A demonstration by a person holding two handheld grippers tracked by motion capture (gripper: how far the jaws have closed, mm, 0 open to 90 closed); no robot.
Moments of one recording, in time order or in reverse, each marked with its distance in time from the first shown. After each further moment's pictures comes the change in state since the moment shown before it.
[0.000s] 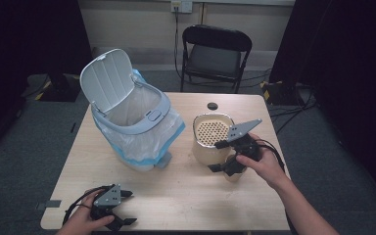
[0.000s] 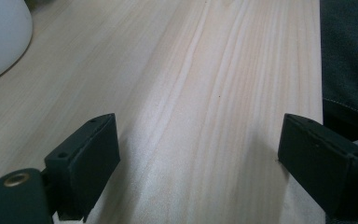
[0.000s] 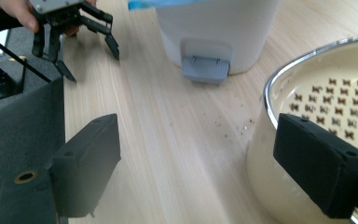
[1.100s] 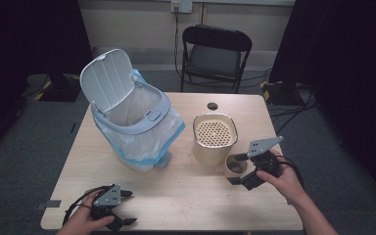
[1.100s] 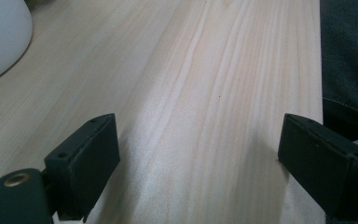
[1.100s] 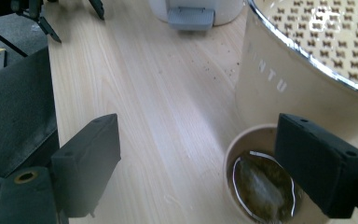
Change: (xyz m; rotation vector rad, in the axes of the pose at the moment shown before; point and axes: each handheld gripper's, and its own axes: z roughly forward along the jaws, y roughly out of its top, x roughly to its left) left arm 0.000 0.000 0.000 -0.001 0.001 0.000; right arm 0.005 -0.064 -0.026 0.023 -0.061 0.044
